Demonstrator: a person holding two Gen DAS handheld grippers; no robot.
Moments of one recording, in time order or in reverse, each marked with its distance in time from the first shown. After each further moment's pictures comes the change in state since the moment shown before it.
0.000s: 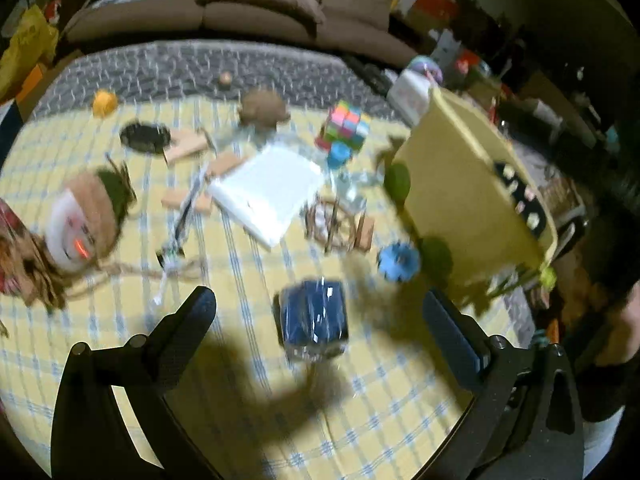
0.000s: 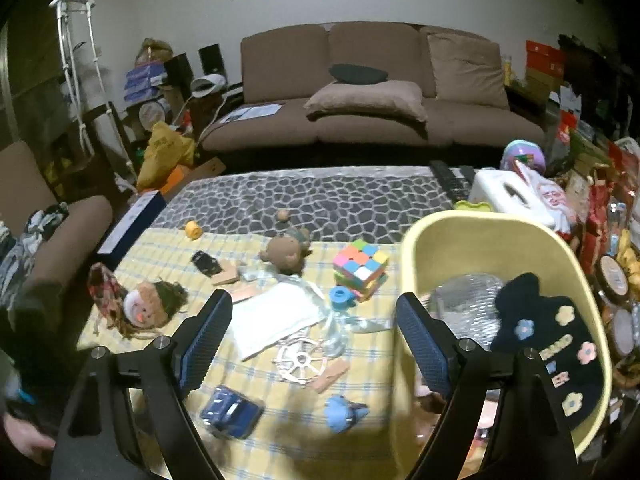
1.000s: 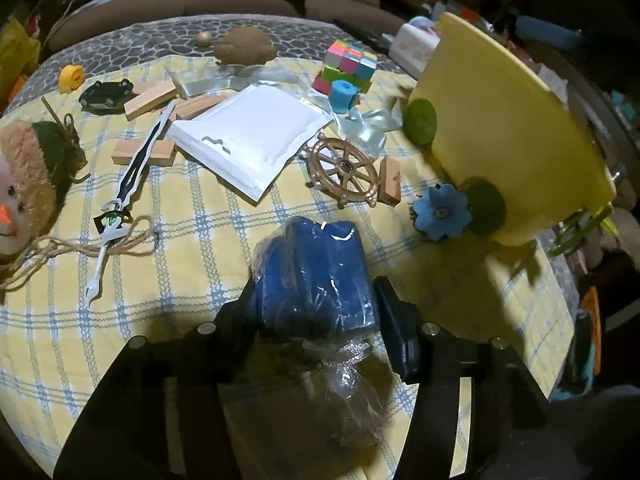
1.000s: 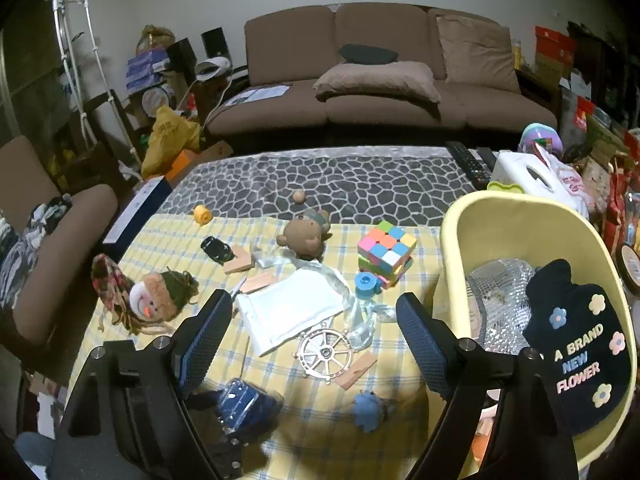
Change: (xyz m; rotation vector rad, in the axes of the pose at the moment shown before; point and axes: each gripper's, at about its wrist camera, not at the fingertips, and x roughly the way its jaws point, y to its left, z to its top) left arm 0.070 -0.001 -0.031 0.079 0.010 0.037; right arm 0.026 0.015 -0.008 0.006 0.063 0.005
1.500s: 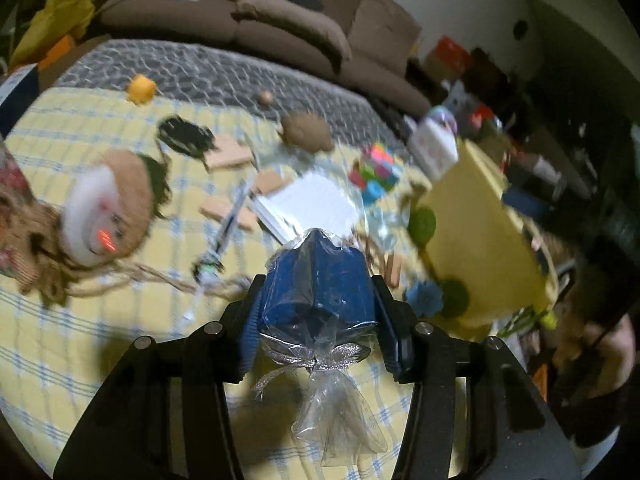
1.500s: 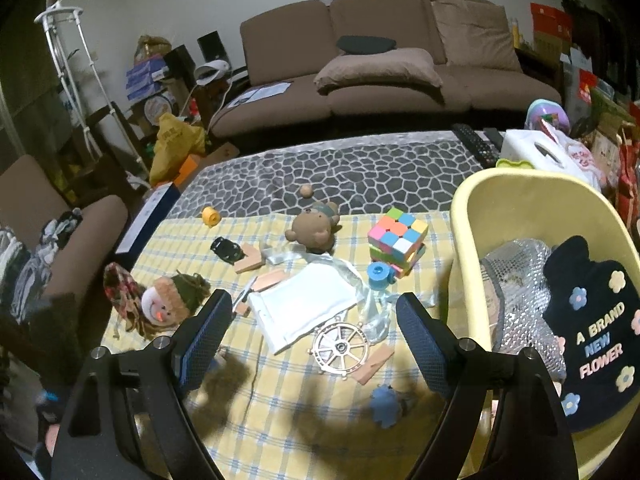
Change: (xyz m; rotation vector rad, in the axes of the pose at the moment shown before) left arm -0.083 0.069 0.024 -0.235 -0.192 -0.094; right arm 0.005 -0.007 -0.003 0.072 0.014 0.058
